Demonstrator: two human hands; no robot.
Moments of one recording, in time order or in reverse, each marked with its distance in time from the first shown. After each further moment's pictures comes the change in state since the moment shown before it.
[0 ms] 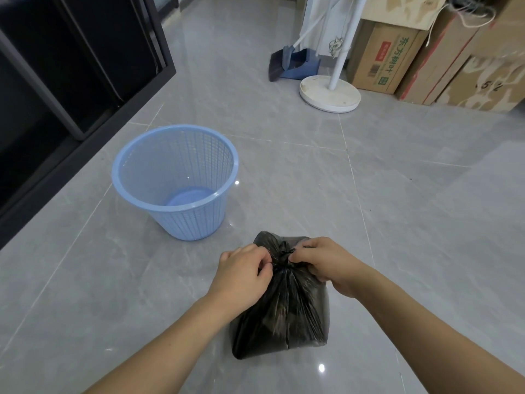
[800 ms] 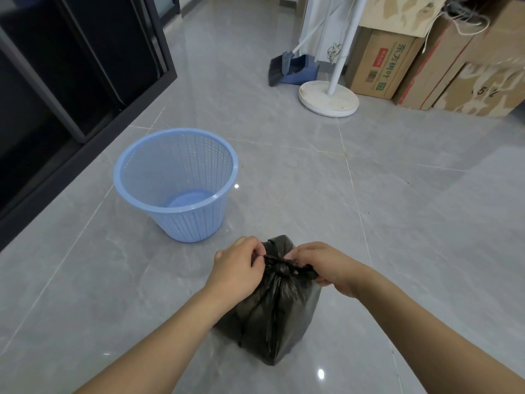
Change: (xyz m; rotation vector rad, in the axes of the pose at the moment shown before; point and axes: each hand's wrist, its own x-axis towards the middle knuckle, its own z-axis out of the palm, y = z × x) left_hand 0.004 0.007 -0.018 -0.149 -0.004 -0.126; right_hand 0.000 0.003 -0.004 -0.085 -0.024 0.098
